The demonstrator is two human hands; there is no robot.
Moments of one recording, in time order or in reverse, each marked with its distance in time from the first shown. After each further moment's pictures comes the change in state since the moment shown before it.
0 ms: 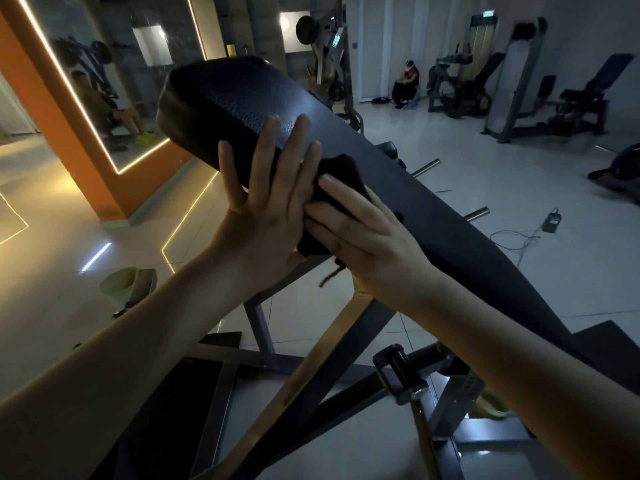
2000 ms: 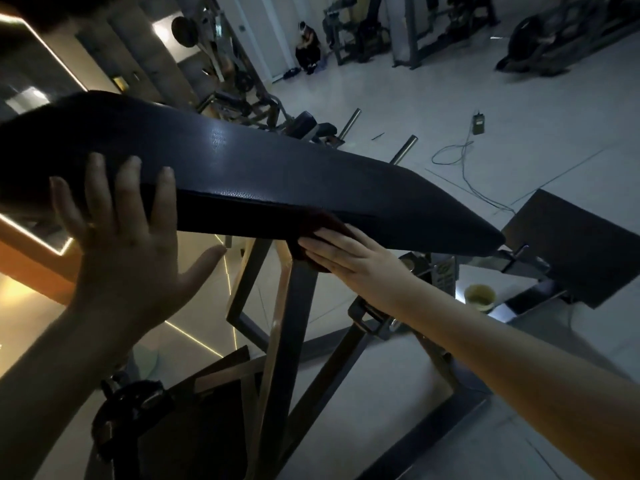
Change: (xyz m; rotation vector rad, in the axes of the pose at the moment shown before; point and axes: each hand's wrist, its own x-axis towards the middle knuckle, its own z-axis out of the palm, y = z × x) left_hand 0.010 0.008 -0.050 -0.219 -0.431 0.019; right_hand -0.156 -0.037 -0.049 -0.226 -0.391 0.392
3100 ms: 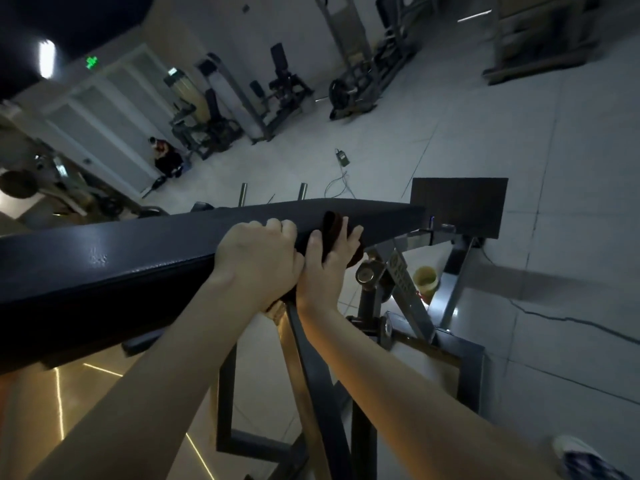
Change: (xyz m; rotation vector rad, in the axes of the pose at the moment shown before) left_hand 0.083 0.091 0.017 0.140 0.082 0.820; right_hand 0.120 -0.081 0.020 0.821 1.185 1.637
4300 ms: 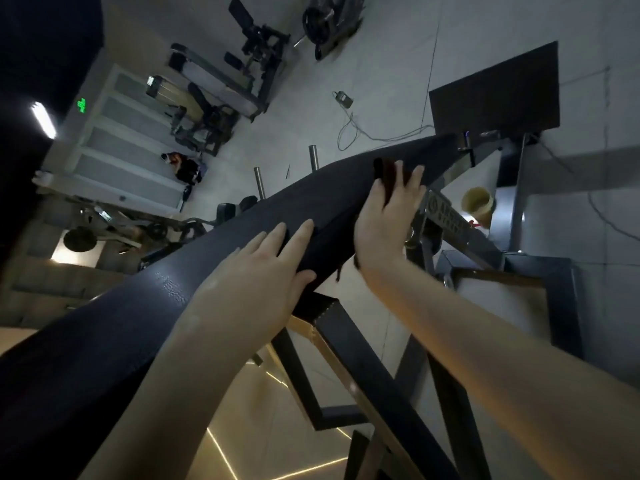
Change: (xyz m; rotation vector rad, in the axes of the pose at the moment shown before) left_hand 0.030 -0.008 -0.007 -0.172 -0.433 0.147; right_hand 0.105 0.025 -0.025 -0.089 0.288 0.126
